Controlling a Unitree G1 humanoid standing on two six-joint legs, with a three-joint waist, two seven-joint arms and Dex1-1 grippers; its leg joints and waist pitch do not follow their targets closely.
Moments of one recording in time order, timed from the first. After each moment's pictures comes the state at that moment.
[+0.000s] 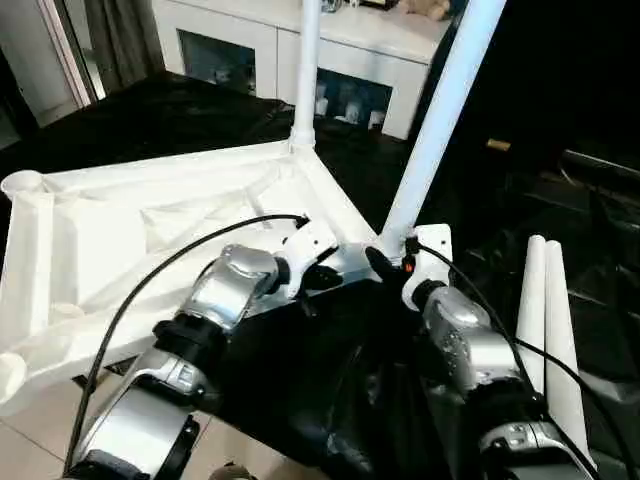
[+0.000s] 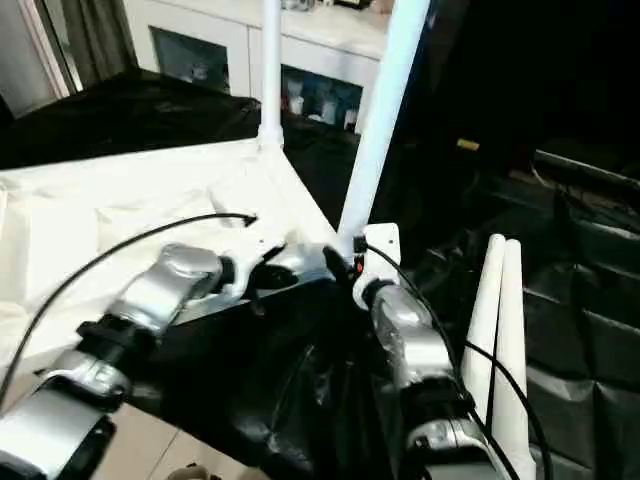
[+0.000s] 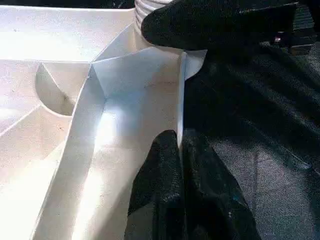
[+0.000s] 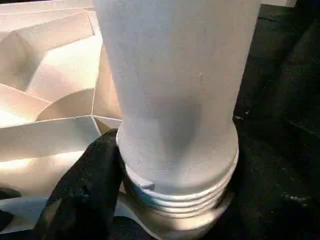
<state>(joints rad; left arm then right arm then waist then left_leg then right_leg) -0.71 0.18 -0.31 0.66 0.08 0.33 -0.82 -0.46 -0.02 -0.04 0.61 0.11 0.12 0.26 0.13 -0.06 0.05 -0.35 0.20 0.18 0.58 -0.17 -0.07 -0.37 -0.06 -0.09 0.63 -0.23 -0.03</state>
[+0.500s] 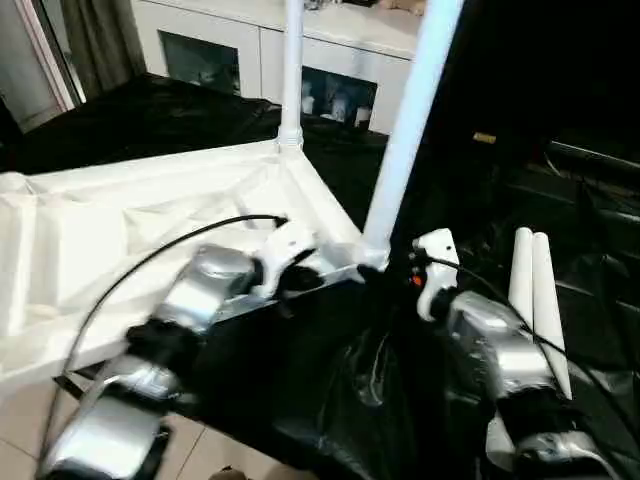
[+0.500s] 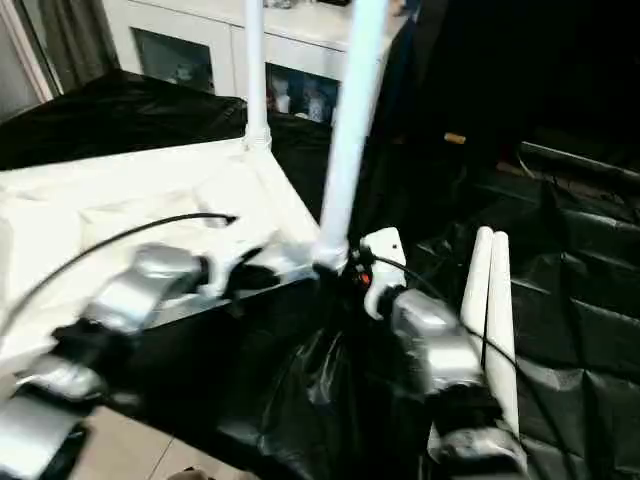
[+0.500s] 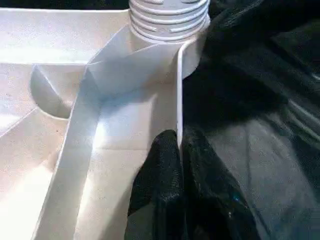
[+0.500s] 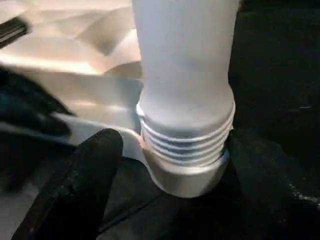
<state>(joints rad) -0.63 0.36 -0.28 0.55 0.03 0.28 -1.04 -0.39 -0.20 0.05 0.50 0.19 0.15 0.73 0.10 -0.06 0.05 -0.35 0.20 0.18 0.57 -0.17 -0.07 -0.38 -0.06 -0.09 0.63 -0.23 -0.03</state>
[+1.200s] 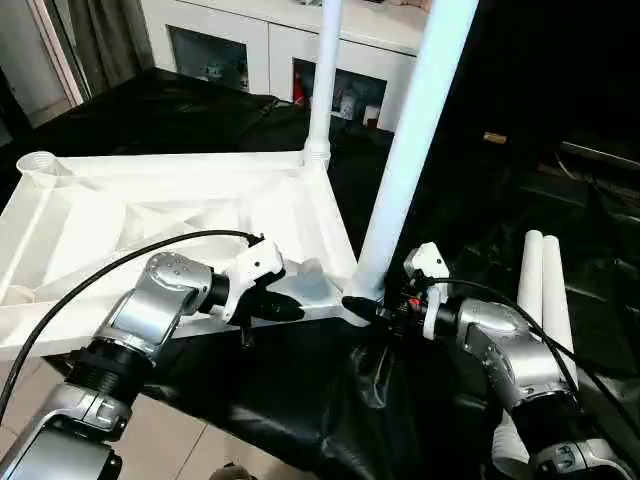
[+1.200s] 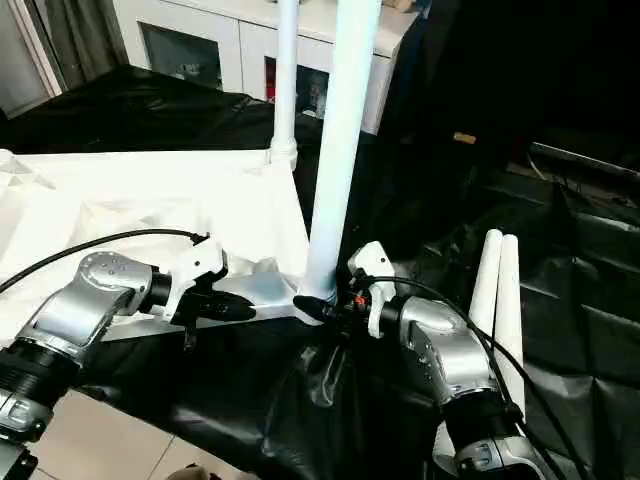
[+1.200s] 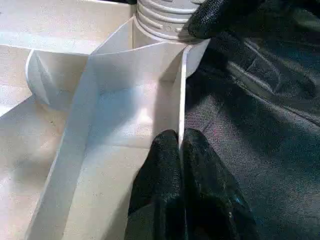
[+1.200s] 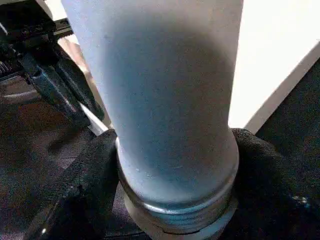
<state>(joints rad) -0.54 0.46 -0.29 0.39 -0.03 0.33 -1.23 -0.37 -0.25 0.11 0.45 0.22 0.17 0.94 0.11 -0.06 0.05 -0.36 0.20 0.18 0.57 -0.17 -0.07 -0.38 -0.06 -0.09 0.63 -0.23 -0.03</state>
